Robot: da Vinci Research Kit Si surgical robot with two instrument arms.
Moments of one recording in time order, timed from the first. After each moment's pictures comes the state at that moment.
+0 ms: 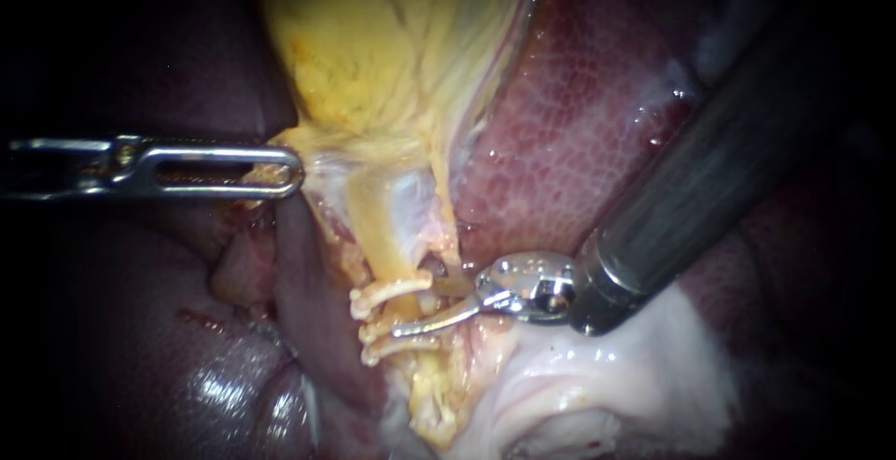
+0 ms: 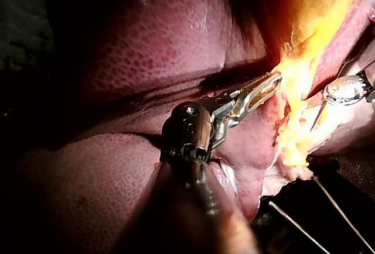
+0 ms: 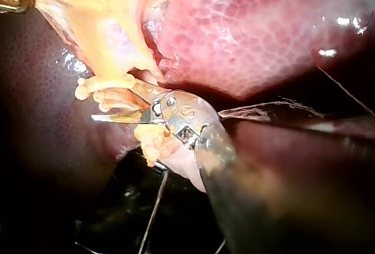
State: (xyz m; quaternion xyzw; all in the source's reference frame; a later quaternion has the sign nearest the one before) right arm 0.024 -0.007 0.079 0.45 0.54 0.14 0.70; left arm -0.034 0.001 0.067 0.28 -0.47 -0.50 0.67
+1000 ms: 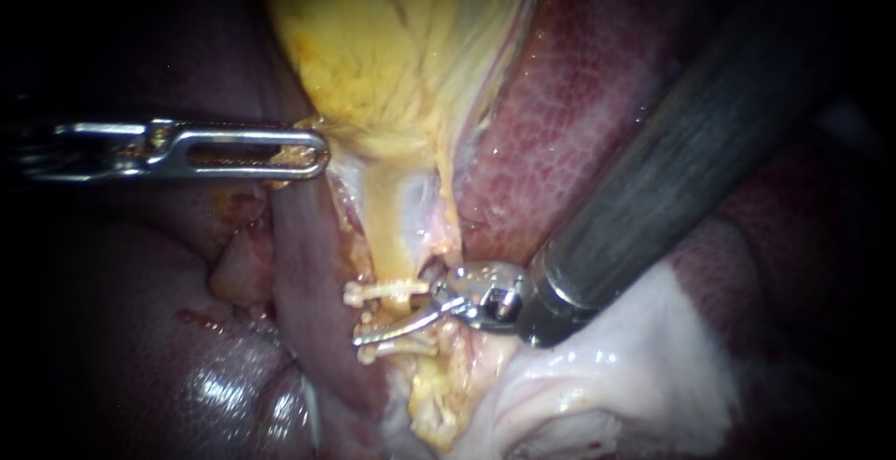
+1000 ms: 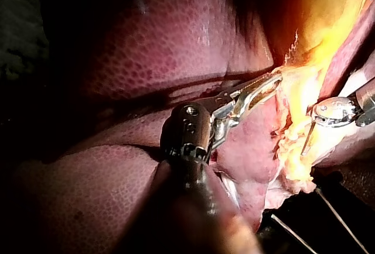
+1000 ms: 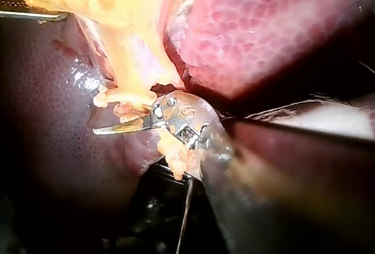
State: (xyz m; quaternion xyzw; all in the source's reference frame) right arm 0.027 -0.008 0.081 0.50 0.54 0.15 0.67; left arm -0.036 0.002 0.071 0.28 -0.47 -0.51 0.67
